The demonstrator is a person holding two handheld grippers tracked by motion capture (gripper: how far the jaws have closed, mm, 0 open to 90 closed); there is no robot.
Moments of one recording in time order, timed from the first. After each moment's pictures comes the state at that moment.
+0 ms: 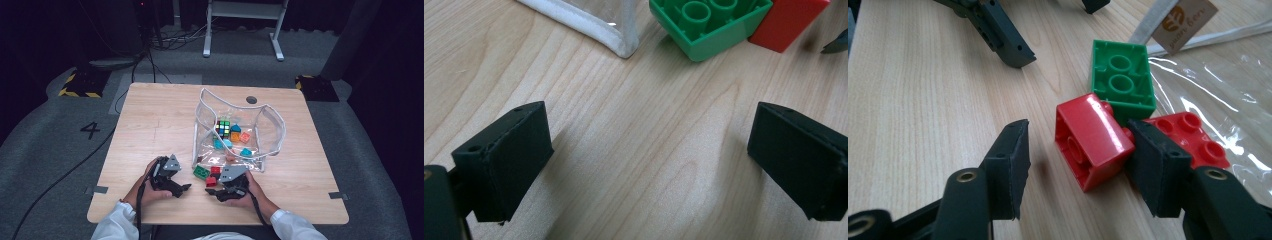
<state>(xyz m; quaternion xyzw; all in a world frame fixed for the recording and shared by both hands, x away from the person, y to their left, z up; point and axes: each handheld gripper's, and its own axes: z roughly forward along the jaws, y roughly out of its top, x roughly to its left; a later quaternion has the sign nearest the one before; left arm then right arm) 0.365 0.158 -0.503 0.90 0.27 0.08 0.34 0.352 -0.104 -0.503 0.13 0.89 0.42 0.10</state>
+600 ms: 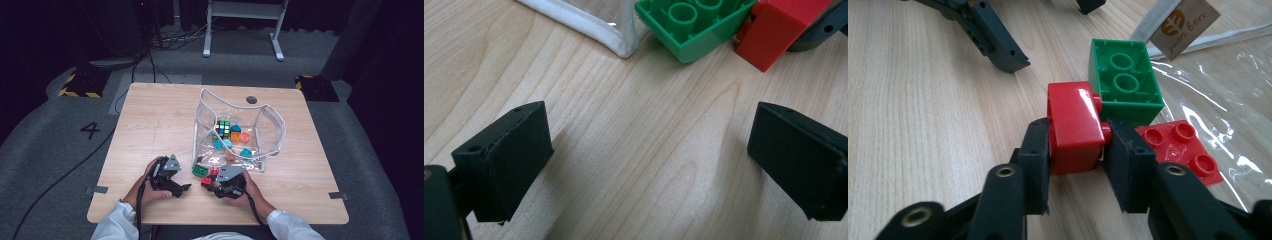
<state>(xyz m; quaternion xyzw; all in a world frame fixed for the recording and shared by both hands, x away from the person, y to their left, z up) 0.365 0.158 -0.503 0.90 0.27 0.08 0.34 0.352 -0.098 -0.503 0.14 0.89 0.42 0.11</state>
